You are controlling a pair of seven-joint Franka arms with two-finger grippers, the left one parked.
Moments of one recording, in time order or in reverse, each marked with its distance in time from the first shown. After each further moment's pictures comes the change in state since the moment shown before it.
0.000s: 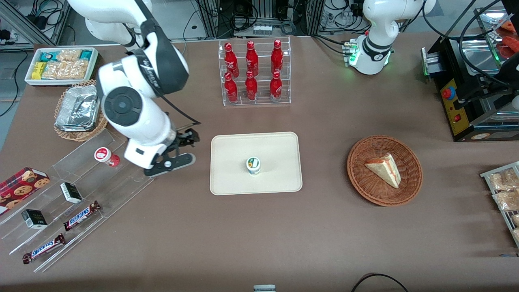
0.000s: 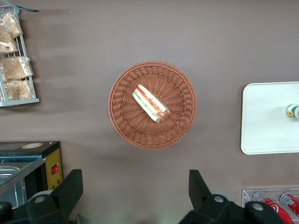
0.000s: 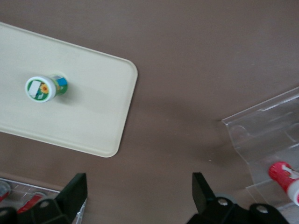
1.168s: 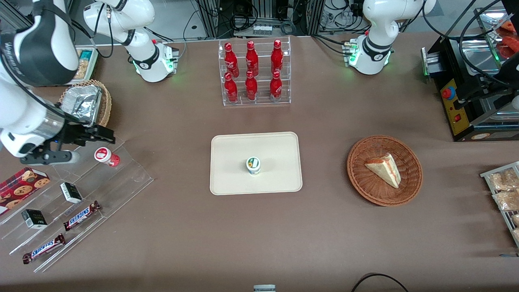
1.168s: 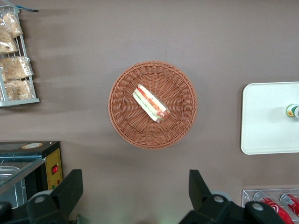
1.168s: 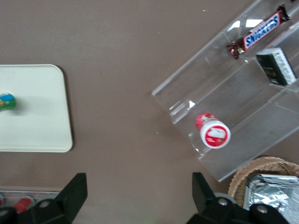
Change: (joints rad) arm -0.469 -0.287 0.140 -0.251 -0.033 -0.012 -0.058
